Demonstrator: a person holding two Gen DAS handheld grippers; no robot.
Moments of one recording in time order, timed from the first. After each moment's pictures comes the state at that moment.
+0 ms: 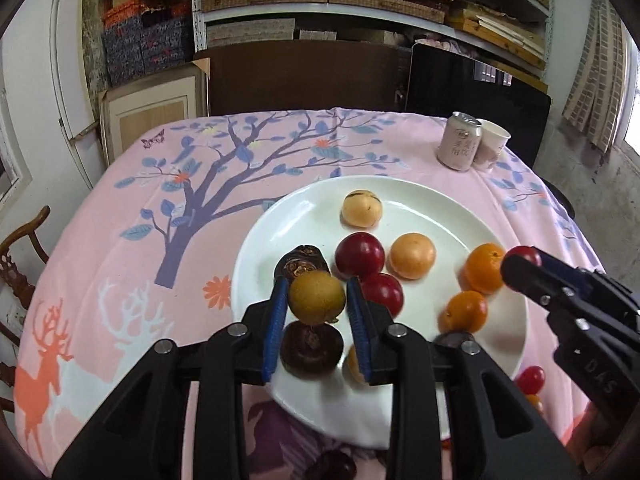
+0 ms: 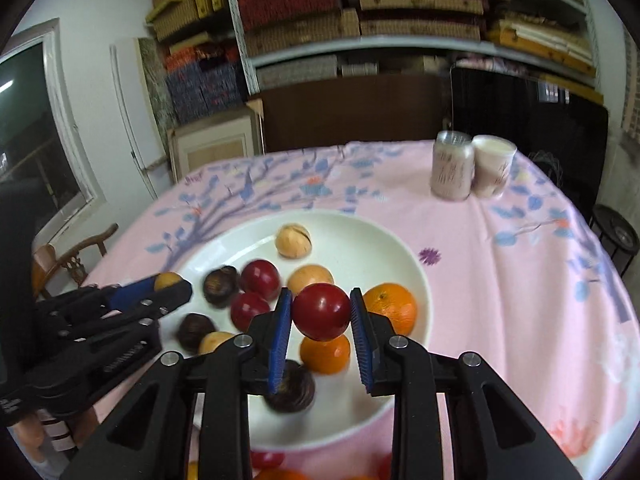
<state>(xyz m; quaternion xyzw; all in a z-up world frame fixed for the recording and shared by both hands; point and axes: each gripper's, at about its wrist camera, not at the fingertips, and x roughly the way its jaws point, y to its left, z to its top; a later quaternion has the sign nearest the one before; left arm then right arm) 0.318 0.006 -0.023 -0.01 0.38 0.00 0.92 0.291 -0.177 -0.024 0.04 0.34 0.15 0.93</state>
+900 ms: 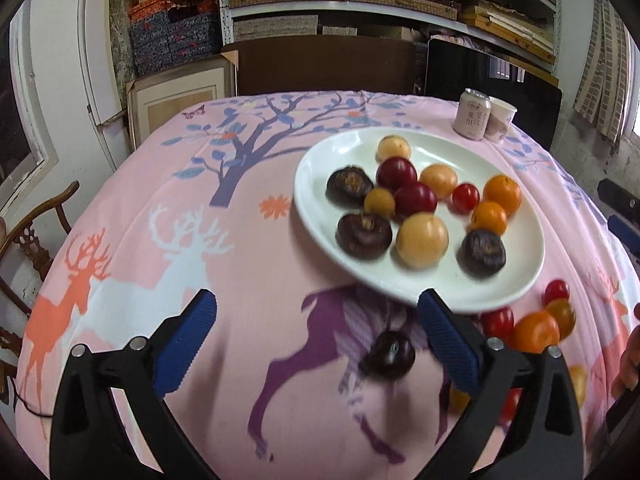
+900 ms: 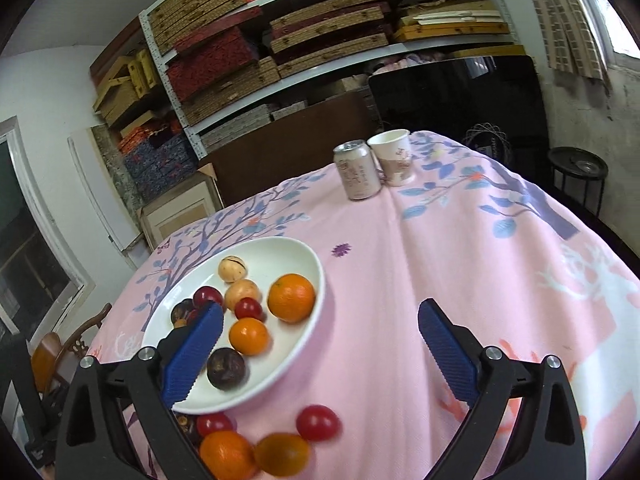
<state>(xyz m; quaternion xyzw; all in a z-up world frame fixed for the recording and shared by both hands) 0.226 0.029 -0.049 0.00 0.38 0.04 0.92 0.228 -0.275 -0.038 0.17 0.28 0.08 0.94</state>
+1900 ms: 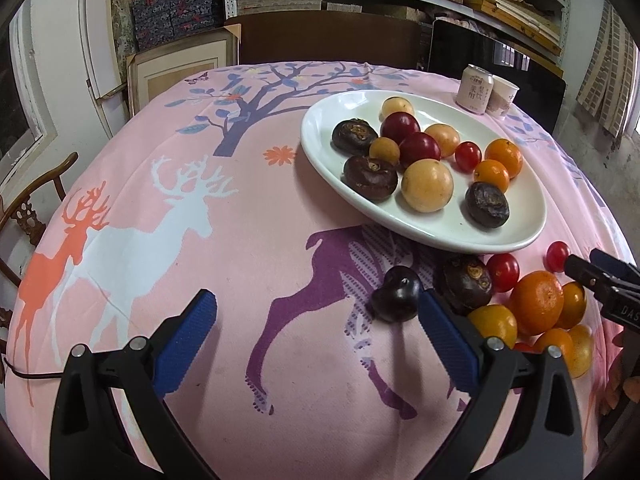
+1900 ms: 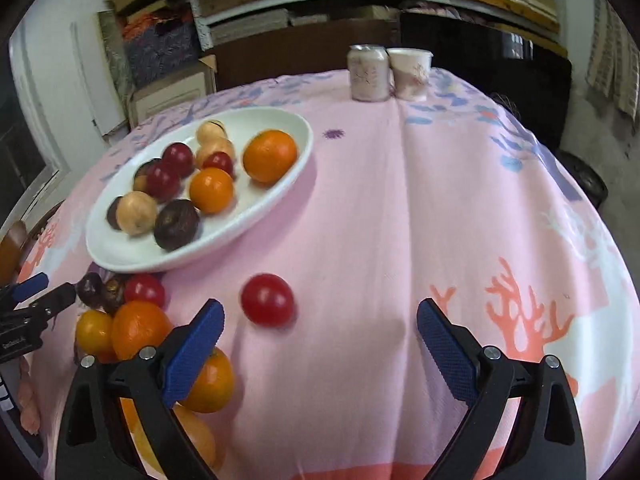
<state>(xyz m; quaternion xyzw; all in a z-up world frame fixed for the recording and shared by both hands) 0.210 0.033 -0.069 -0.02 0.42 0.04 0.91 0.221 -0.245 -0.087 0.02 0.41 0.09 0.91</state>
